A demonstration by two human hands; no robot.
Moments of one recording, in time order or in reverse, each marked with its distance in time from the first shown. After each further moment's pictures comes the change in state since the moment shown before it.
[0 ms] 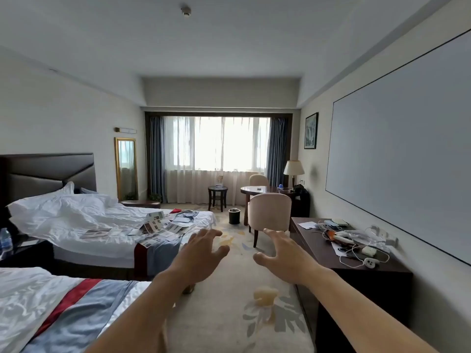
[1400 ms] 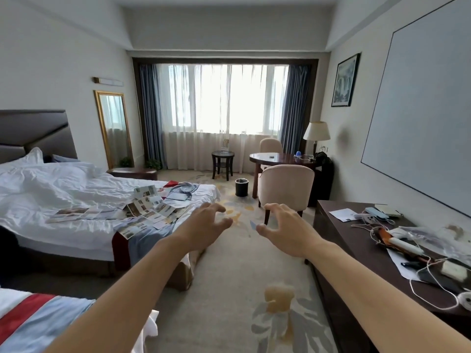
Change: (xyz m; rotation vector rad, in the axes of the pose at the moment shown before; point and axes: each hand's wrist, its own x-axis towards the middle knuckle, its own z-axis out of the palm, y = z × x) left_hand 0.530 -0.218 0.144 -0.045 -0.142 -0.109; right_hand 0.557 0.198 0.116 -0.041 -0.018 0.013
